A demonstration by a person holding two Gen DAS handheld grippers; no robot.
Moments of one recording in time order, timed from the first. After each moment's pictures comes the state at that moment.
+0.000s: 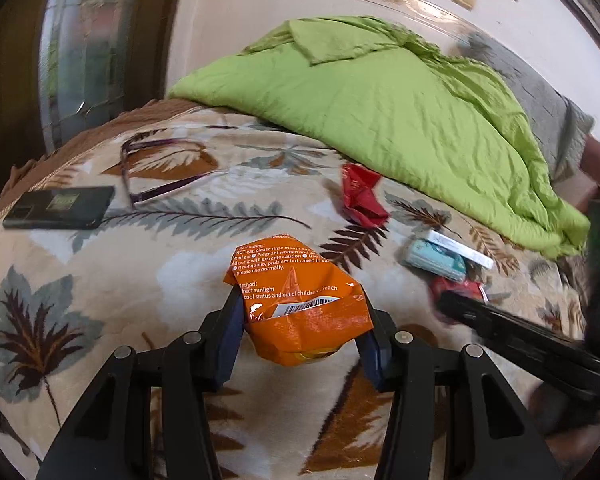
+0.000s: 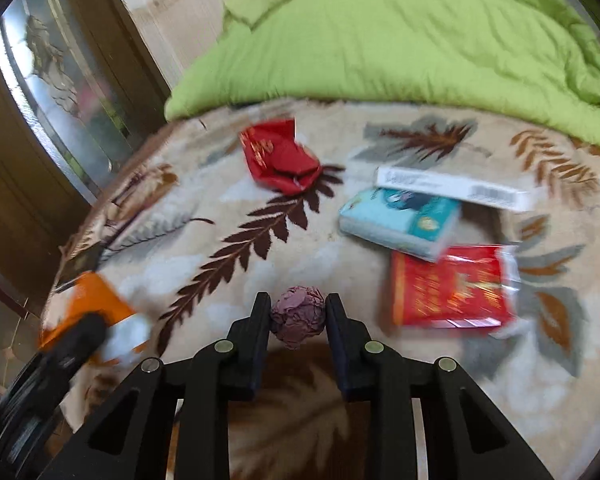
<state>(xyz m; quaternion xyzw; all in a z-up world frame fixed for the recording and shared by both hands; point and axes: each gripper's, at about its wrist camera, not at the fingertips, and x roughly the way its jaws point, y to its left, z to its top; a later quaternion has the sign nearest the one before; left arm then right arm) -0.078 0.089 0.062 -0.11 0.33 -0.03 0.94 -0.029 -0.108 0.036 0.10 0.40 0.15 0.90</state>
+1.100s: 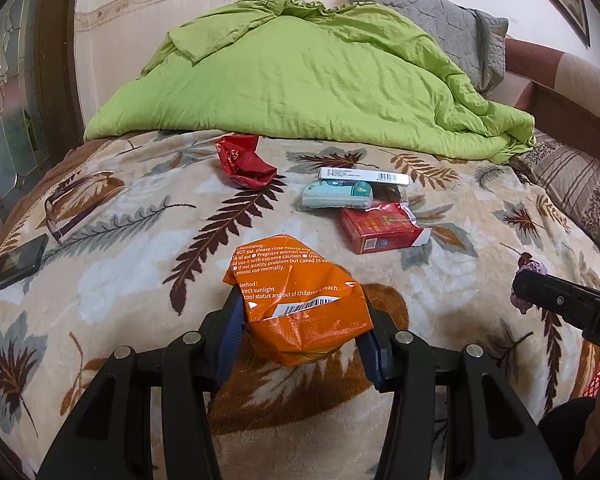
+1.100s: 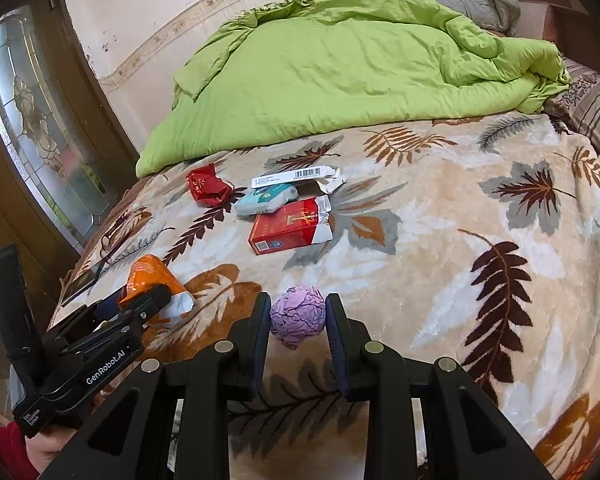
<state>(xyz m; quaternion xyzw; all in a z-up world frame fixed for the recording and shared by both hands) -0.112 0.004 0.054 0.03 0.33 -0.14 0.93 -0.168 -0.208 0.050 0.16 0.34 0.06 0.93</state>
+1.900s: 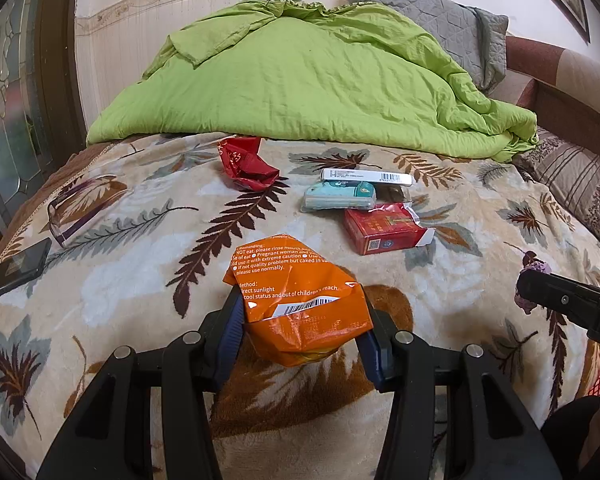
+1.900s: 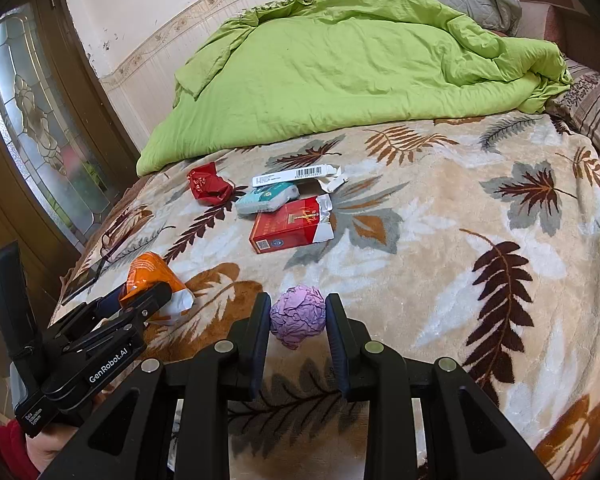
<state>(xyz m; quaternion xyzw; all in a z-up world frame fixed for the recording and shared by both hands) -0.110 0.004 0.053 0.03 0.33 -0.13 0.93 -0.167 -0.207 0.049 0.16 0.34 0.06 0.92</state>
